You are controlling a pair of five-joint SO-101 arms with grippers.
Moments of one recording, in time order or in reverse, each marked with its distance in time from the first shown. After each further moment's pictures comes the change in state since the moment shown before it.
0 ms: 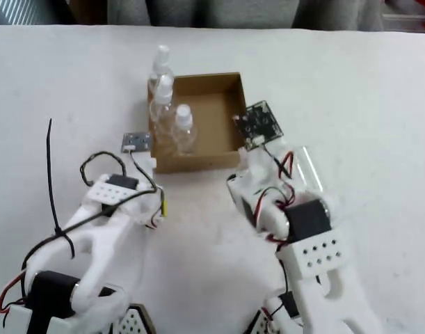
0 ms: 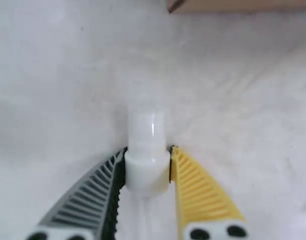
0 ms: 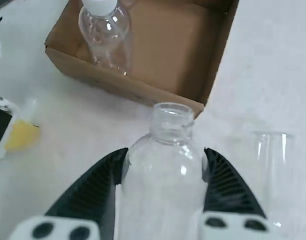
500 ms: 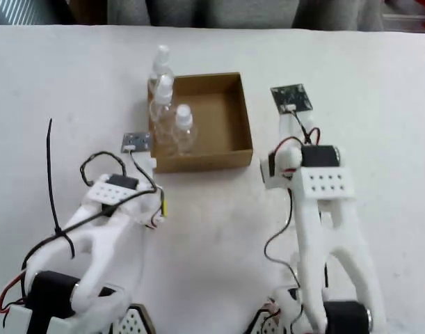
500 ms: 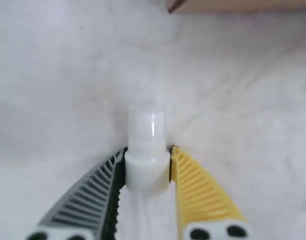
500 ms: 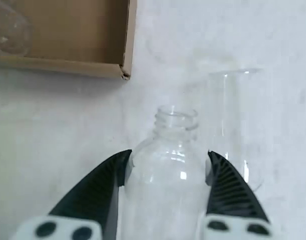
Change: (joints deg) left arm 0.0 0.0 0.0 0.0 0.0; right arm 17.3 25.1 -13.8 5.8 1.2
